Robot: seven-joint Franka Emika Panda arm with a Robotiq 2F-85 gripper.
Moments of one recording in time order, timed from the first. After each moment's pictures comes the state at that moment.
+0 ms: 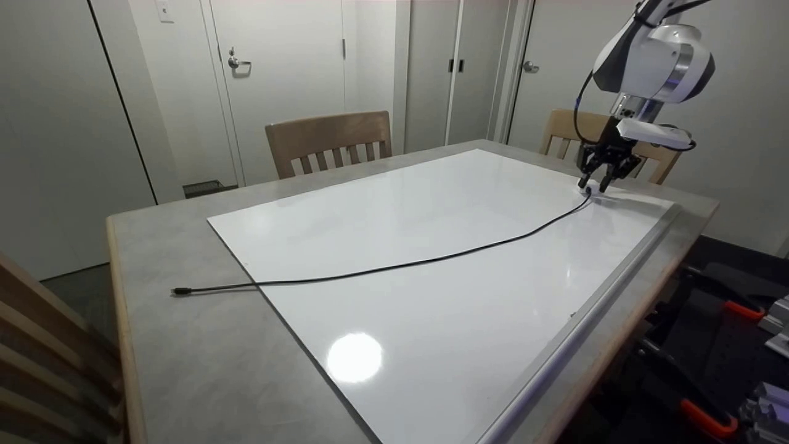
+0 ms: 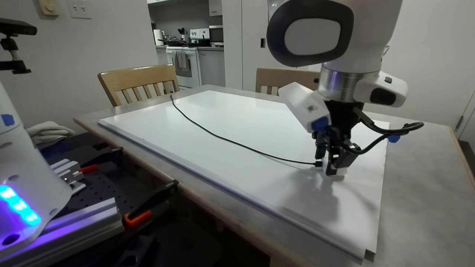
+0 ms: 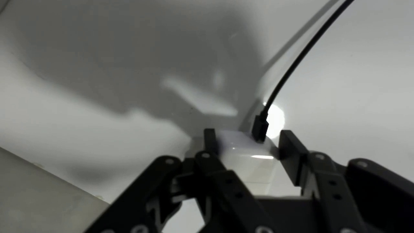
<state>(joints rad) -0.64 0.51 -0.05 -2.18 0.40 2.75 -0.31</state>
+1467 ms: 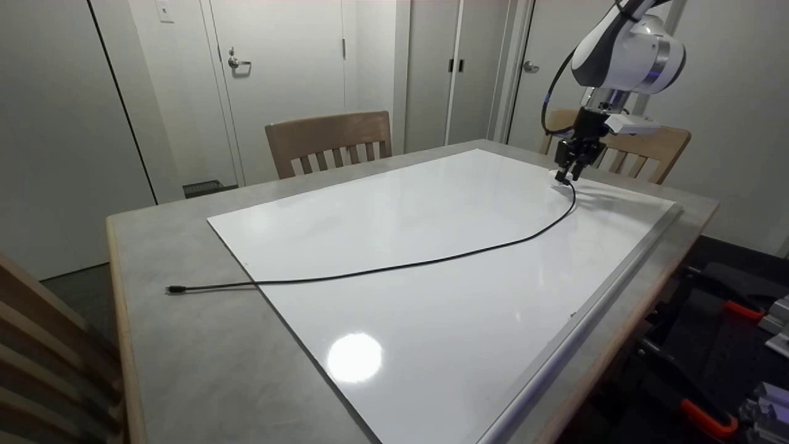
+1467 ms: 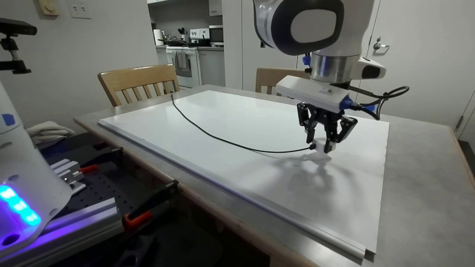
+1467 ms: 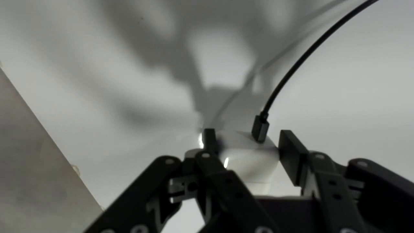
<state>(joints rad) -0.62 0.51 0.02 -2.13 0.20 2.74 -0.53</state>
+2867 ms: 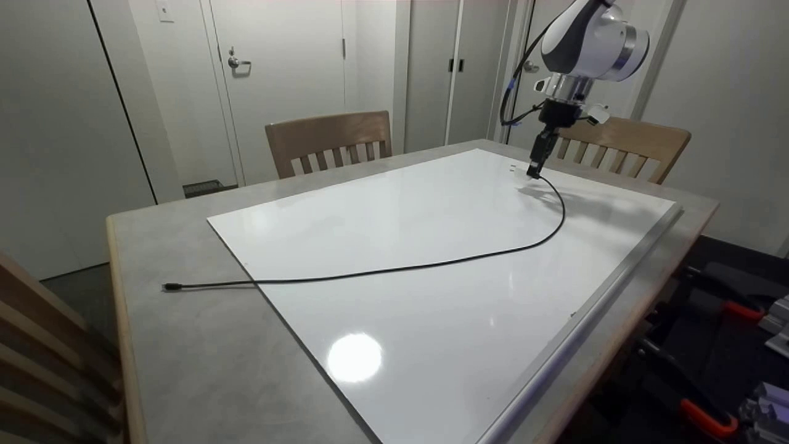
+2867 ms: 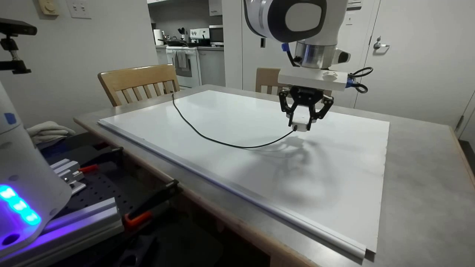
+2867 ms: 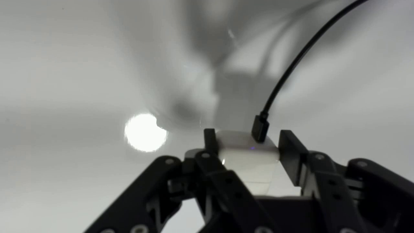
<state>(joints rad) -0.56 0.51 0.09 -2.06 0.18 2.62 -0.91</state>
